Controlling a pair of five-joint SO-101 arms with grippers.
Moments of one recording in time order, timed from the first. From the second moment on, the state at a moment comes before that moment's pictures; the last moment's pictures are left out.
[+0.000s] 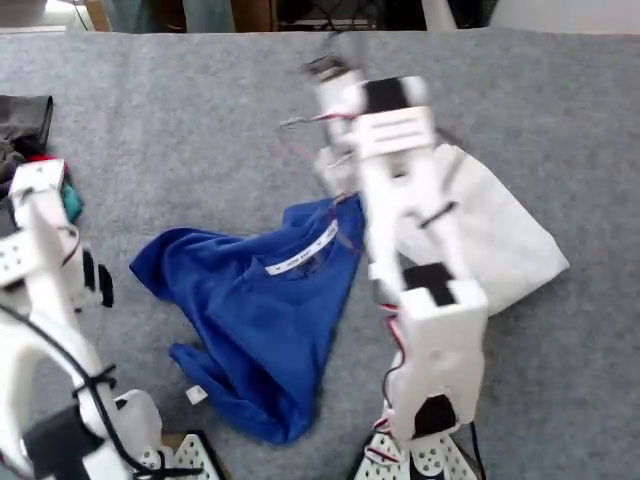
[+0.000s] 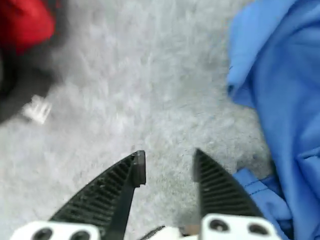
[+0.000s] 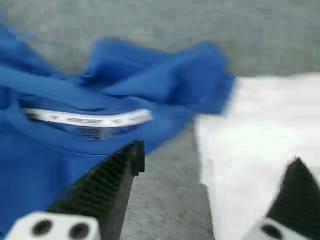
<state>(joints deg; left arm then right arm) -36.2 -25.2 35.2 84.2 -15.9 -17.4 30.5 -33.6 99.9 18.2</state>
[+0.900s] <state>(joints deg) -40.5 -30.2 43.2 81.3 -13.8 -26.9 48.0 -55.3 100.5 19.6</state>
